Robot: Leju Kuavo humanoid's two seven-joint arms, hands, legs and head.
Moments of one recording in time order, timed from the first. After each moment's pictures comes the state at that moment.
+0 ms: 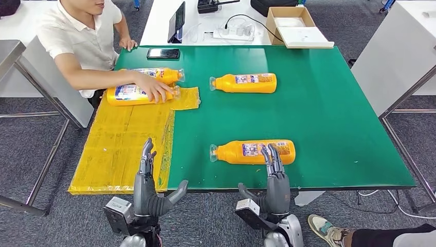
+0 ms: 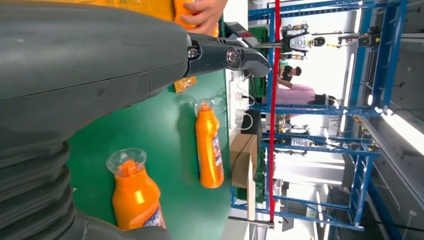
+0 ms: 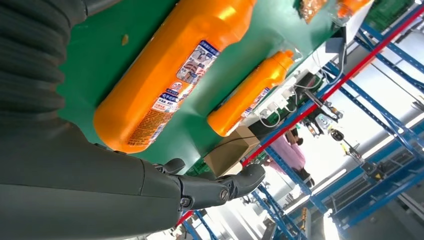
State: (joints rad) left arm 0.07 -0.21 -0.35 -1.45 0.02 0.28 -0.60; right arm 0.02 0.08 0.19 -1.19 0.63 -0.63 -0.50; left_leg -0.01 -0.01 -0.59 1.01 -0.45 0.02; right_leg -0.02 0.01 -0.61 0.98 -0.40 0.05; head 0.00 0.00
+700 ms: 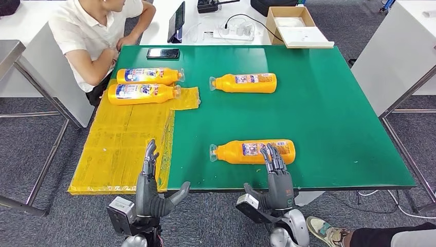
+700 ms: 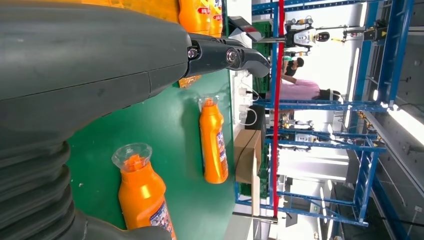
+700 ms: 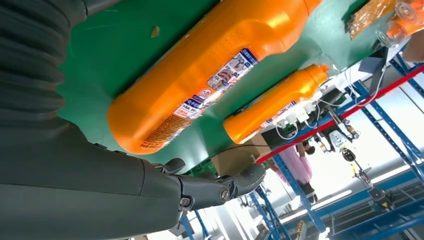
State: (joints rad) left arm 0.07 -0.21 -0.36 -1.43 0.02 0.27 -0.60; right arm -0.04 0.03 0.18 -1.09 0.76 -0.63 -0.42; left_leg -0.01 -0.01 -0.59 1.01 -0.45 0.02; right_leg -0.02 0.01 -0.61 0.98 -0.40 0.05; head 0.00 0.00
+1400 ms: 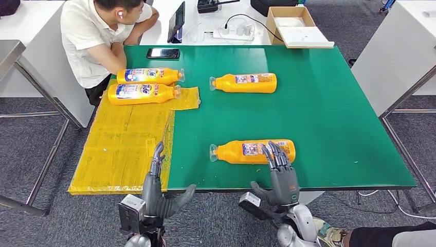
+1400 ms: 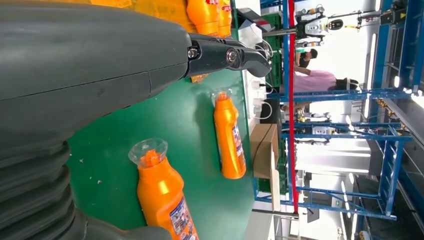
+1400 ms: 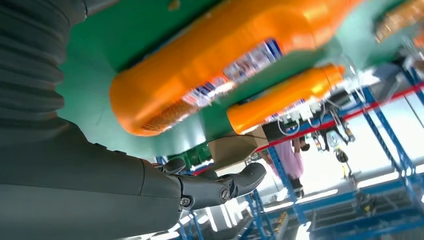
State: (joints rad) left arm 0.05 -0.21 -0.38 -1.40 -0.03 0.29 -0.56; right arm -0.07 -0.01 0.16 -1.07 0.86 -0.64 -0.40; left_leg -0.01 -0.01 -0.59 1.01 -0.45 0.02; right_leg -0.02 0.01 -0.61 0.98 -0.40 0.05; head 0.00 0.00
